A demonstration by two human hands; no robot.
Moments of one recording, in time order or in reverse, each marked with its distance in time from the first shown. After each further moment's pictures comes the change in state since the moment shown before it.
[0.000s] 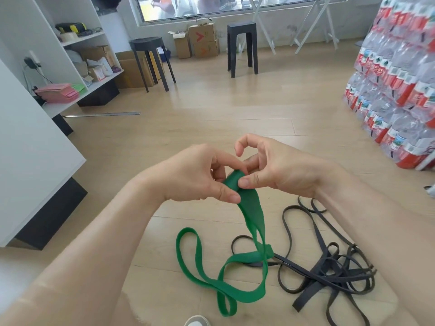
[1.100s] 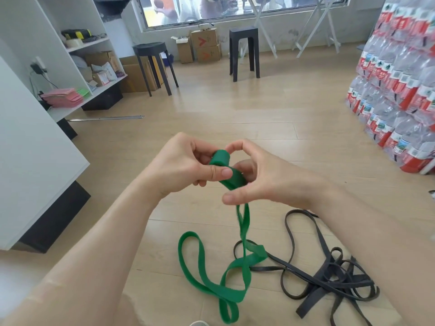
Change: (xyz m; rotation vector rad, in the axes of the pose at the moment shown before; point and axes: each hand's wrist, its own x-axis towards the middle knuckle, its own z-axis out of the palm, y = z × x) left_hand -0.001 -0.012 -0.011 -0.300 0.263 0.020; right_hand -0.004 -0.006 0.021 -0.194 0.063 -0.015
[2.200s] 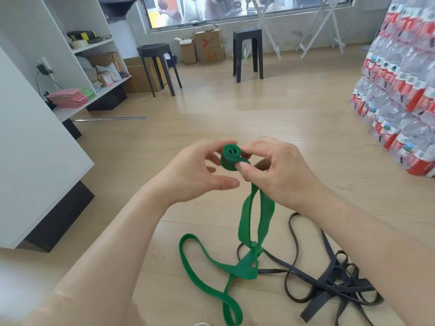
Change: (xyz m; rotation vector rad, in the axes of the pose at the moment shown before) left_hand 0.005 -0.014 0.009 0.242 0.054 0.034; right_hand 0.013 0.016 0.005 -0.449 0.532 -0.363
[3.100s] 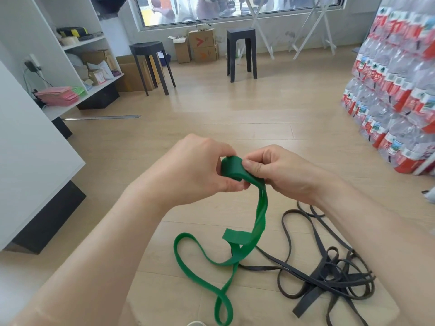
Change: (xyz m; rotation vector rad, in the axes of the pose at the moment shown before) left_hand -0.008 0.036 -0.003 0.472 0.000 0.106; right_hand 0.003 0.012 -0.020 0.445 -0.435 0.331
